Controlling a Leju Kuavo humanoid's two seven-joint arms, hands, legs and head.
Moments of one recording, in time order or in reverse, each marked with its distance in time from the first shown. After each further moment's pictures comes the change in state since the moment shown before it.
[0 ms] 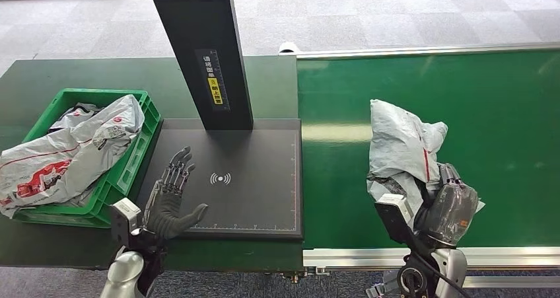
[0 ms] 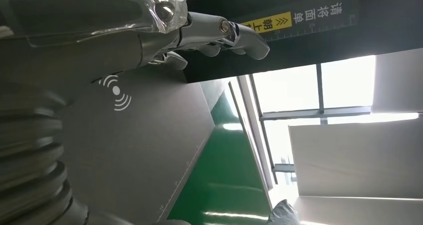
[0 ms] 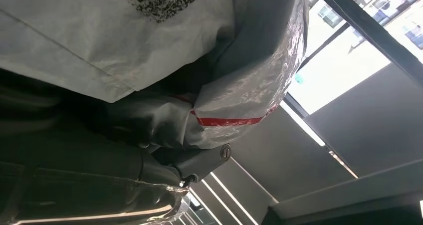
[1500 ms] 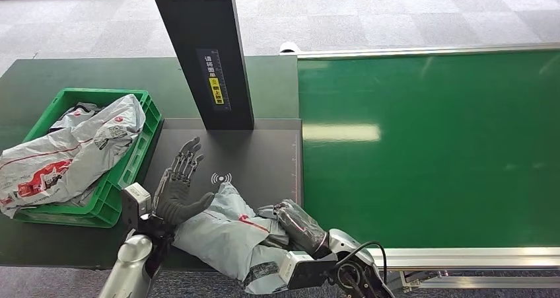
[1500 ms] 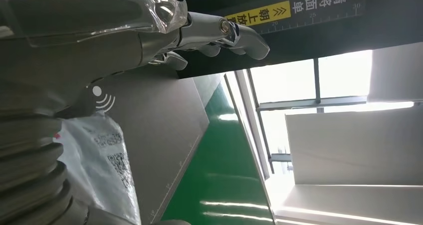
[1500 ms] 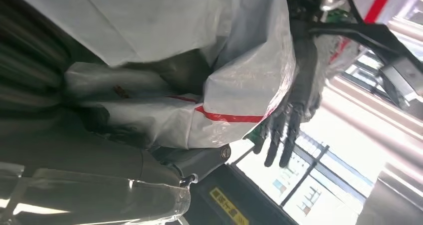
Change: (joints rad) left arm -0.118 0.033 -0.049 0.150 0.038 0.006 -0.034; right arm -0.153 -0.133 0.599 0.242 -0.447 0.848 -0.290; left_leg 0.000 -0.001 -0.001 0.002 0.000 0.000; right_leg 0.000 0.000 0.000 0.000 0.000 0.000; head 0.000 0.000
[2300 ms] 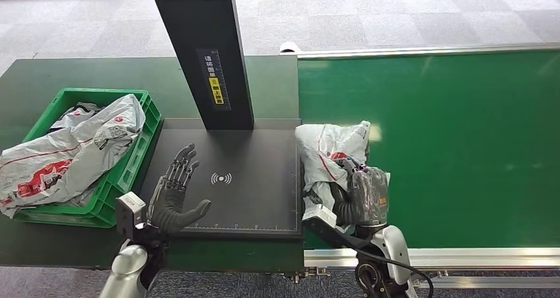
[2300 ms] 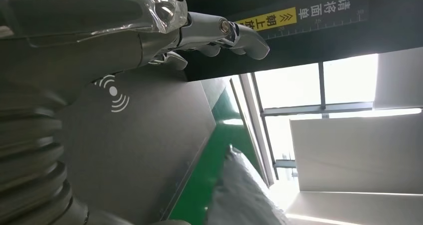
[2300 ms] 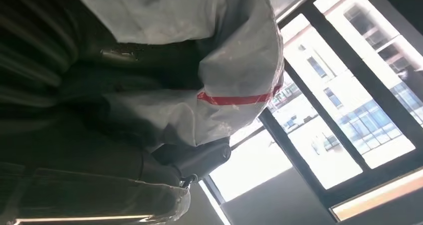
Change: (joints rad) left arm 0.072 0.003 0.001 -0.084 -0.001 0.007 0.026; right arm 0.074 0.030 -0.215 -0.113 0.500 -0.685 0.376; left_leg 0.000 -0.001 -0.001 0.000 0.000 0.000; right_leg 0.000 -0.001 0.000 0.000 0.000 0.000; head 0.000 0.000
